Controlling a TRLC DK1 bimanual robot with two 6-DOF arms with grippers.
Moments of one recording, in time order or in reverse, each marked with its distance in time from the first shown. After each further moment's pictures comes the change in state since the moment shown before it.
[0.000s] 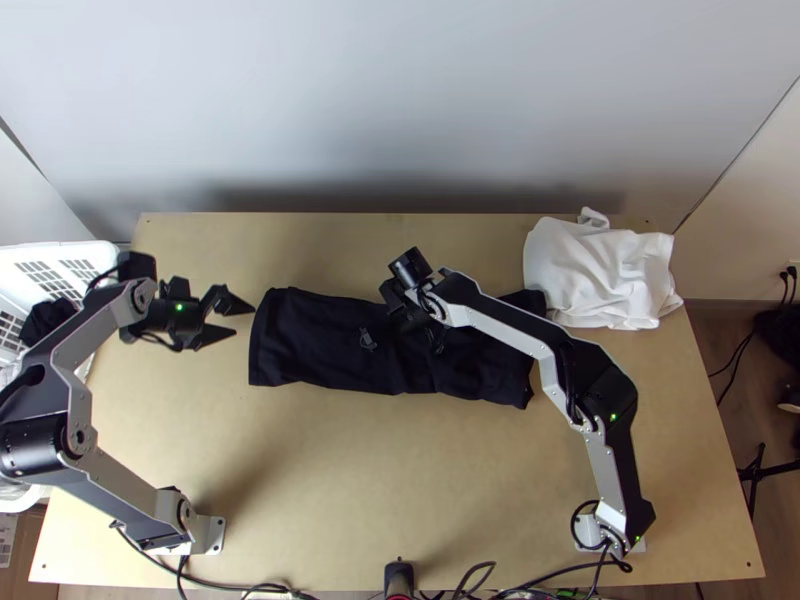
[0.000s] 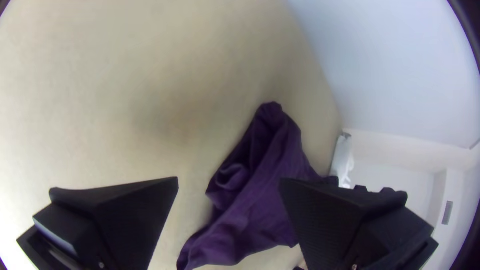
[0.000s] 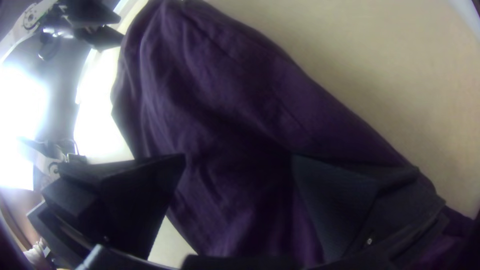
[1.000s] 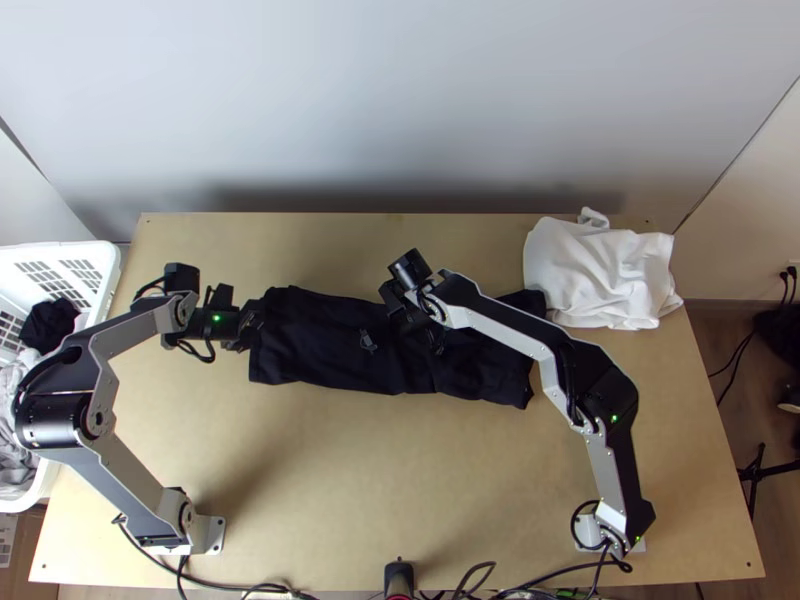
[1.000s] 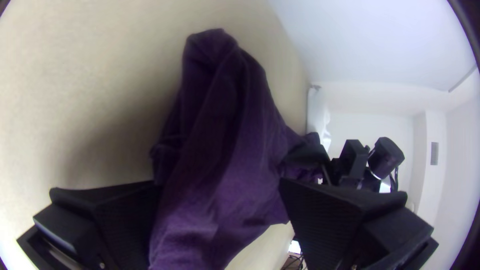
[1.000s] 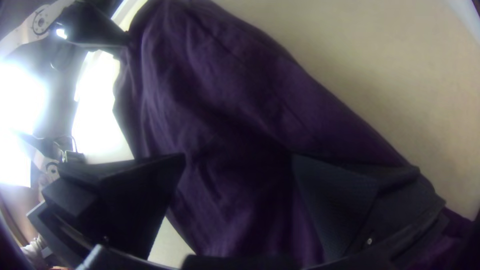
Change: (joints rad) left arm -0.137 0.099 -0.080 0.209 0.217 0.084; right arm 0.007 -0.007 -0.013 0.001 0.007 -0.014
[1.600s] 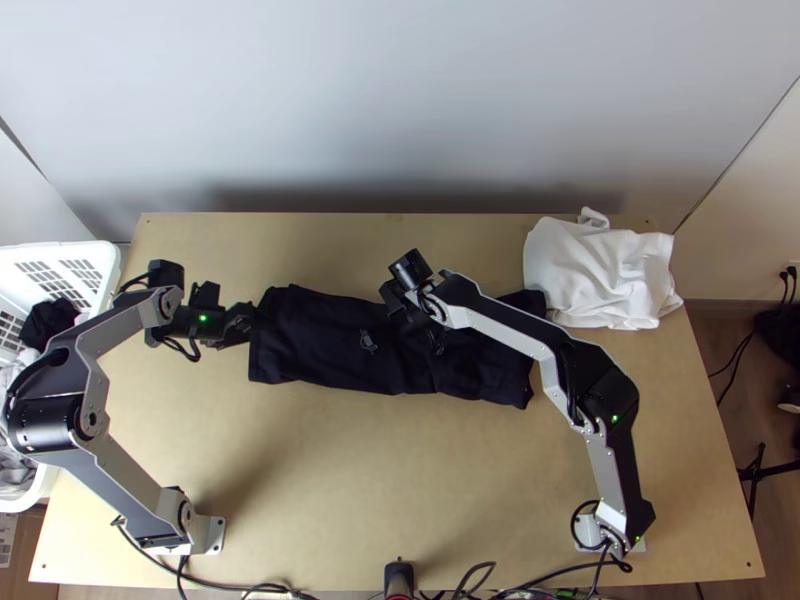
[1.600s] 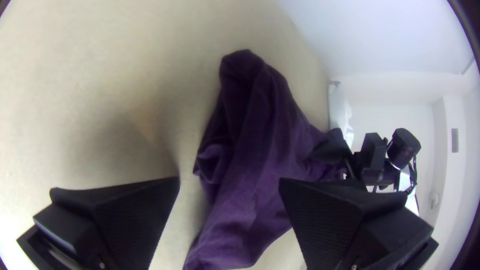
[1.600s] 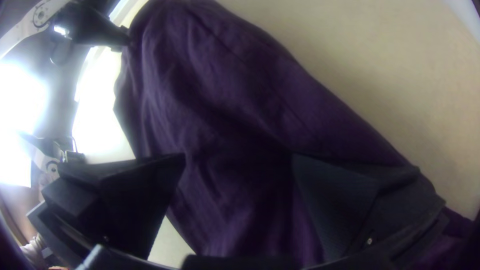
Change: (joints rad) left arm 0.055 -0.010 0.045 -0.142 -0.124 0.195; right arm -0.002 -0.003 -0.005 -0.001 -0.001 -0.001
